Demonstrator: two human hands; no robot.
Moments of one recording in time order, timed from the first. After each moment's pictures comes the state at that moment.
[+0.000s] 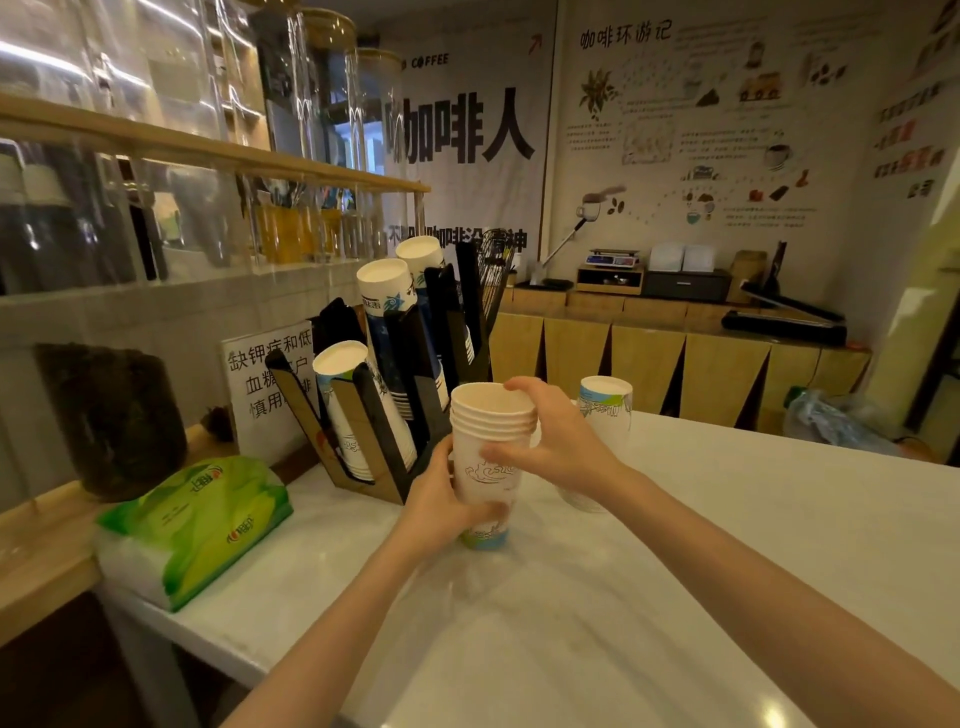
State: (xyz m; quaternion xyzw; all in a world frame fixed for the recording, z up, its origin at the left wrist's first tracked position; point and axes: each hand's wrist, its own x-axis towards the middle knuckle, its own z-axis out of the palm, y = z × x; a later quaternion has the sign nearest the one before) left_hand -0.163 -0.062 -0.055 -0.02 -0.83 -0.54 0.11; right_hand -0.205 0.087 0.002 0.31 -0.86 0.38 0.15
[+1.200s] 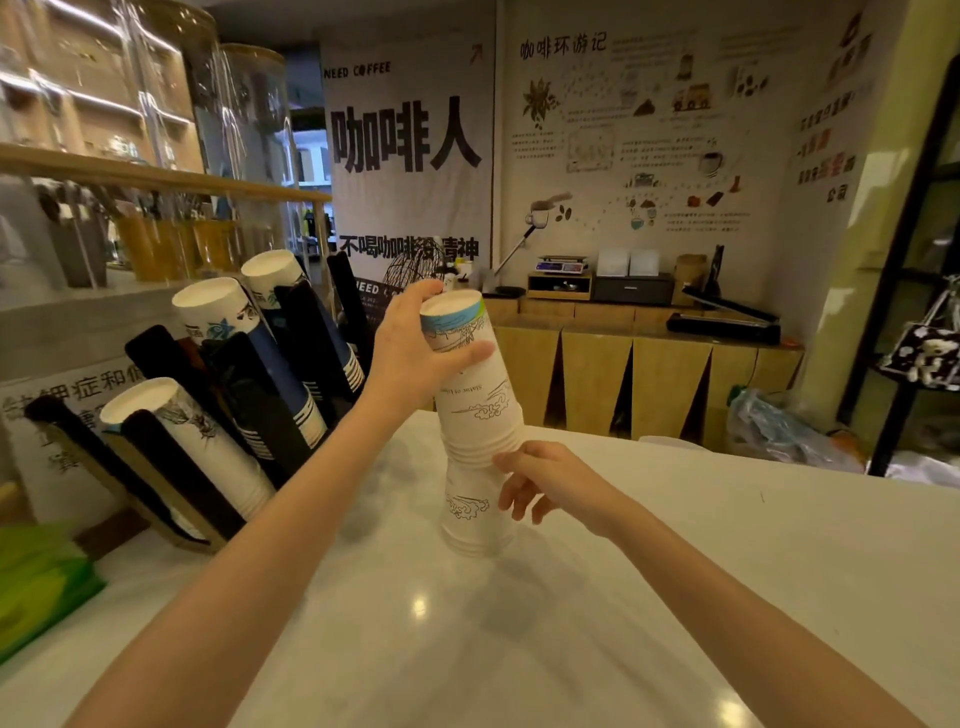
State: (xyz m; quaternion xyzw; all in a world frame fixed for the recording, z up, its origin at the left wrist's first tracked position) left_hand -0.264 0.046 0.076 -0.13 -0.81 -0.45 0.35; right_hand -0.257 0.216 -0.004 0.17 -0.82 0.54 -0.11
